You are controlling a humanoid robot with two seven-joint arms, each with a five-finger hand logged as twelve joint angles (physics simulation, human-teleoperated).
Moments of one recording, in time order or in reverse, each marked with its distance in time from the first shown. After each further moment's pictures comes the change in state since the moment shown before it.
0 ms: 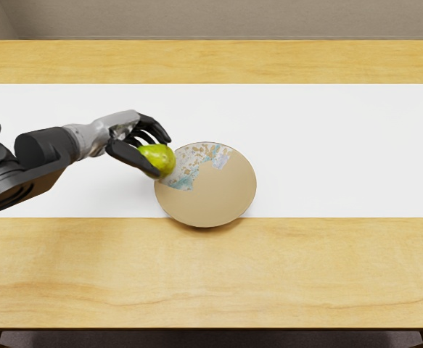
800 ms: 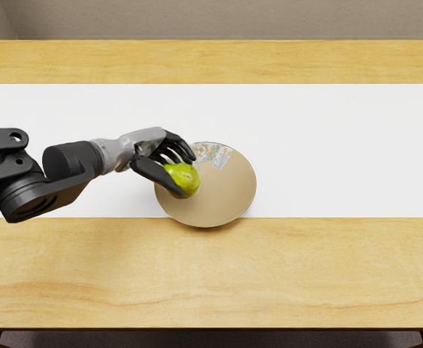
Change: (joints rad) left arm 0.050 -0.082 -0.027 0.002 0.004 -0.022 0.000; right arm 0.000 0.000 0.000 0.000 0.000 0.000 0.000
